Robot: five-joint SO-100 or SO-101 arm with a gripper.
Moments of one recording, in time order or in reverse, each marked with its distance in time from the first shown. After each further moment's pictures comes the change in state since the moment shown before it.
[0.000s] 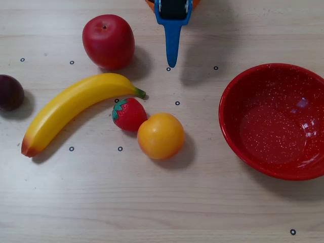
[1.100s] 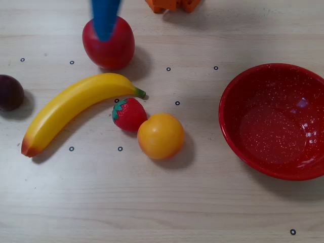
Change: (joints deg) arm -22.7 -72.2 -89.9 31.0 10.0
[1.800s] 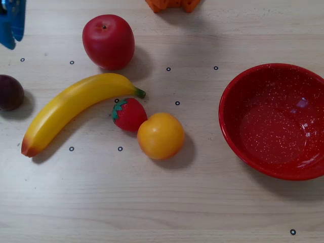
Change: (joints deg) arm -25.1 -45.4 -49.9 19.7 31.6
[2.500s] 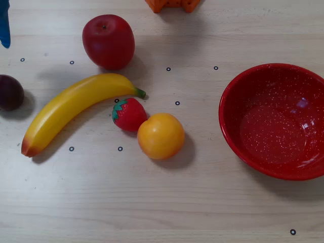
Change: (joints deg) arm -9.2 -20.3 -14.7 -0.3 10.8
